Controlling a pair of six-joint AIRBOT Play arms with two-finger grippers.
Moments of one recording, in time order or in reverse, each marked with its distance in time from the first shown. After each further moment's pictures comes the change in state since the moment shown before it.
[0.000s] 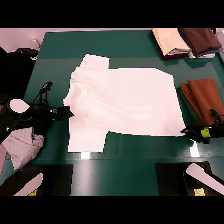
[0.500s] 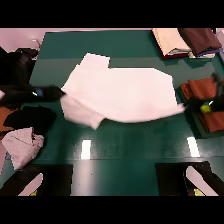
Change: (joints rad) left arm 0.000 0.132 0.316 0.043 -0.068 -0.013; right arm 0.340 0.186 0.334 0.047 -0.060 -0.007
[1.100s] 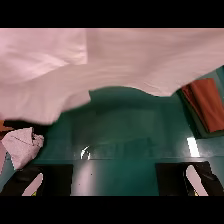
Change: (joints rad) left arm 0.000 0.135 0.851 0.148 0.040 -0.033; right arm -0.098 0.178 0.842 -0.001 0.027 0.005
